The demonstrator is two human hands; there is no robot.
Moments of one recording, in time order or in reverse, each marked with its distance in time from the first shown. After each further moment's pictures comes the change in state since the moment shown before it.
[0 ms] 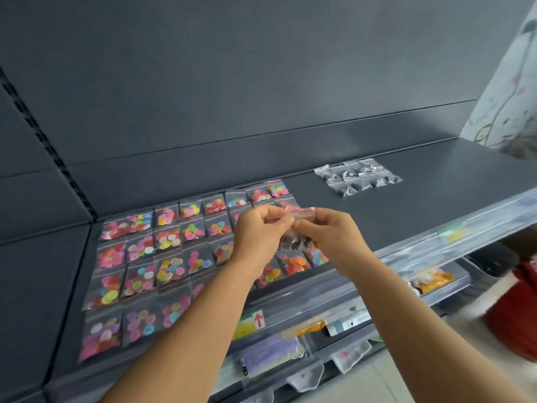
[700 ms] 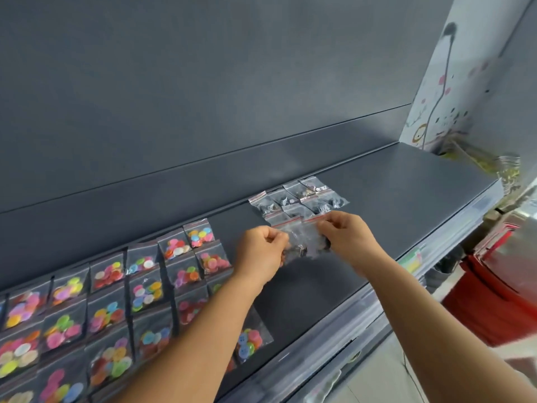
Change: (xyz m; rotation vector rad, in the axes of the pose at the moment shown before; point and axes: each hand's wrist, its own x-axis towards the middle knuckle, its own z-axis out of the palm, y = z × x) left_hand 0.104 0.006 0.155 0.059 -0.233 -0.067; right_hand 0.117 0.055 -0.156 -0.282 0.321 0.139
